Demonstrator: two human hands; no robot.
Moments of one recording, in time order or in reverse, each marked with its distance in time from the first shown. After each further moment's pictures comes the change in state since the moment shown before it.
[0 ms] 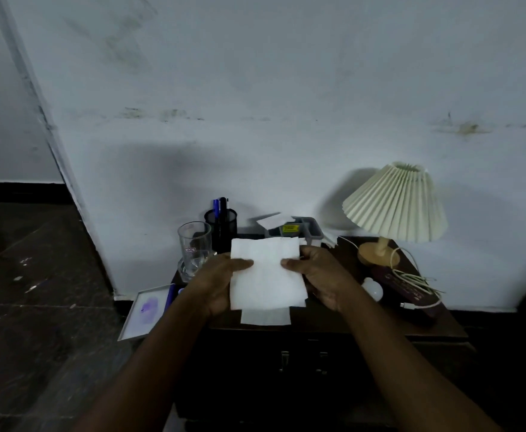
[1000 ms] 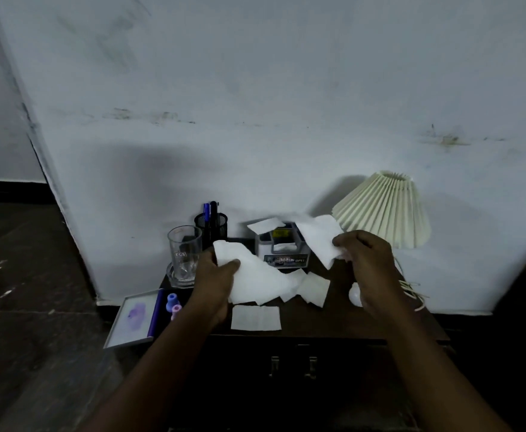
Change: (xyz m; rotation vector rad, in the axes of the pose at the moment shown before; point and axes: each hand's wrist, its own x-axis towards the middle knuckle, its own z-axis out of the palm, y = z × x) left_hand 0.009 -0.013 0.017 -0.012 0.258 0.317; right_hand -0.059 -0.046 -0.044 -0.041 0.512 -0.408
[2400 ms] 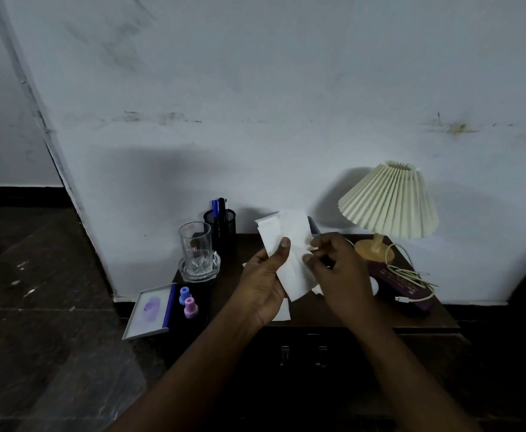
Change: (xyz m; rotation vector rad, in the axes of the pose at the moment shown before) left_hand -0.044 -0.011 0.049 -0.358 -0.459 -0.107; right_hand -0.052 0.013 0.031 -0.346 -0.119 -0.208
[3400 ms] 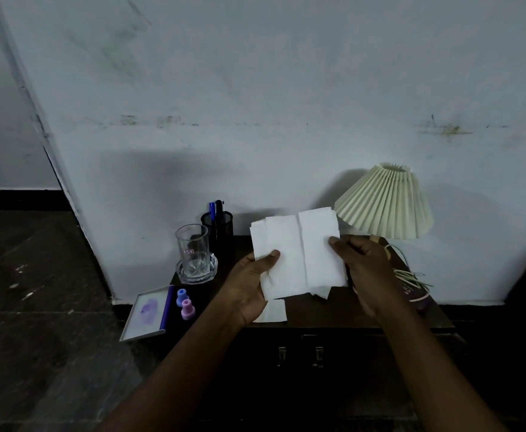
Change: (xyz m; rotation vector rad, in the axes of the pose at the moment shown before) left_hand 0.000 0.013 -0.012 0.036 0.117 -0.090; right_hand 0.027 0.027 -0.035 0.452 -0.079 0.195
